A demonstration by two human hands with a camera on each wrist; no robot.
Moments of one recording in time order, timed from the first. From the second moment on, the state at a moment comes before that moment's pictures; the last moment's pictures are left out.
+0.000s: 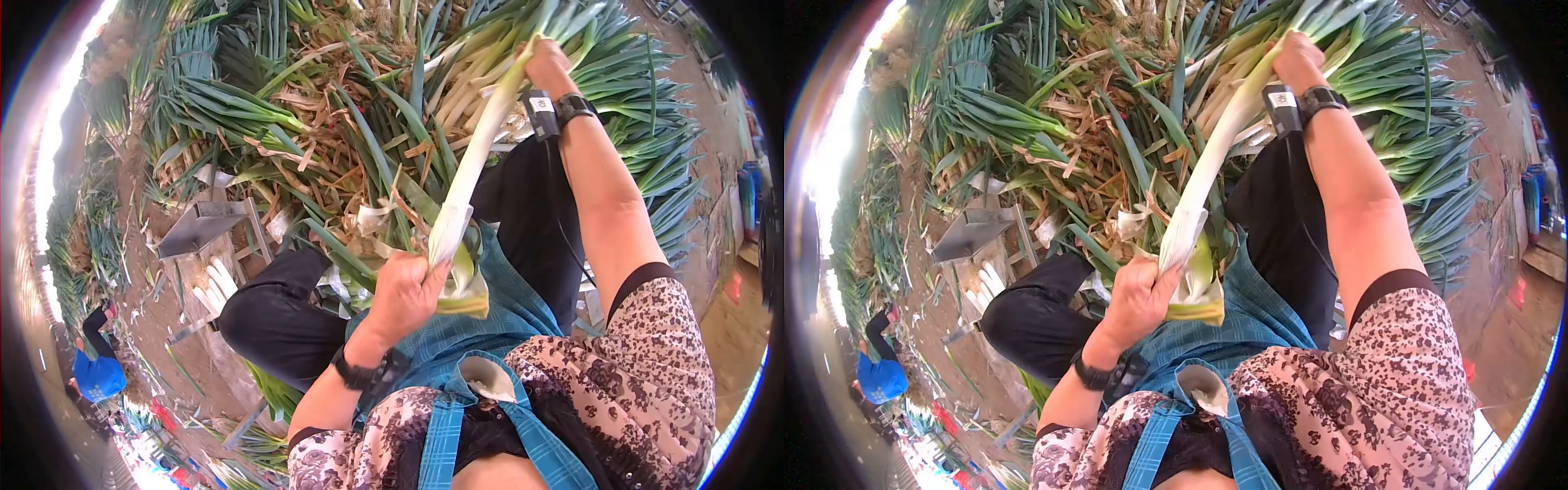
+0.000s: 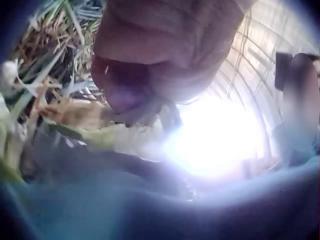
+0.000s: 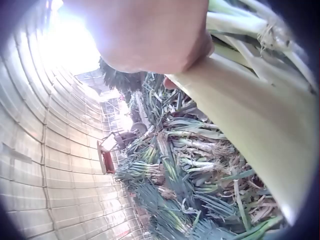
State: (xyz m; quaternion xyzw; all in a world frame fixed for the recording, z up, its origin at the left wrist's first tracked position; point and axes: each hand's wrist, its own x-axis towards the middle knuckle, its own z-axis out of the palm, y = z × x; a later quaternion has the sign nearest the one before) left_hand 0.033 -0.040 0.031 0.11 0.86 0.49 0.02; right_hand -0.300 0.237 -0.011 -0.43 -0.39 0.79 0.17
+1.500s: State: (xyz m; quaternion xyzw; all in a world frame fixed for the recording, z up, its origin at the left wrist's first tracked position) left_hand 0.164 -0.114 0.104 -0.15 0.69 0.67 0.22; right_hand -0.334 0.196 -0.014 -0.43 -0.41 0.79 0.12
